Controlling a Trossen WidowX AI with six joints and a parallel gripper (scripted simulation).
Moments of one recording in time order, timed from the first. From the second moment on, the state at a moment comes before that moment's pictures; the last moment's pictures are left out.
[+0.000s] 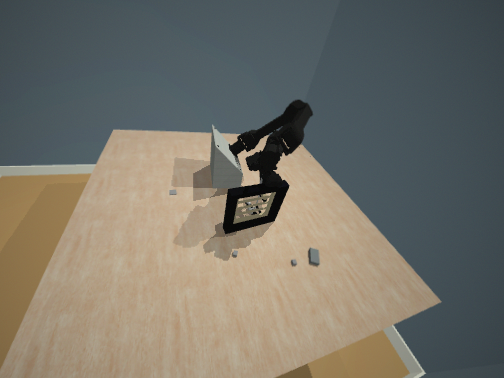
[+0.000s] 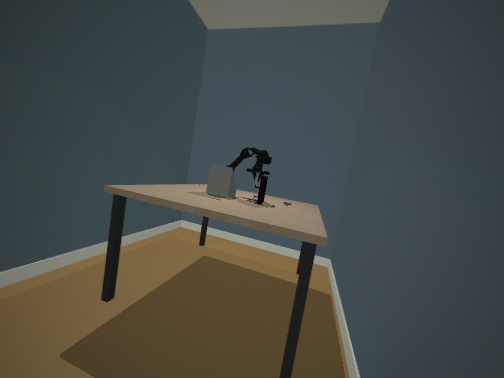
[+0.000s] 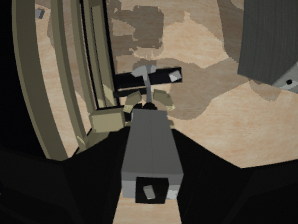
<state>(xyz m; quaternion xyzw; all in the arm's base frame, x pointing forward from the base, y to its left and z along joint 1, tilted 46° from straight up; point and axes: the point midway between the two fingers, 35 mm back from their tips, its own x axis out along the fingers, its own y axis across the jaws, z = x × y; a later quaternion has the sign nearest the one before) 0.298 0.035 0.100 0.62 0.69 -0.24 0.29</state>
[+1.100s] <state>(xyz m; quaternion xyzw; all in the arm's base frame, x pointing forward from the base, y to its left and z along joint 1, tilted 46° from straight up) 0.273 0.018 0.086 0.53 0.73 -0.06 0.43</state>
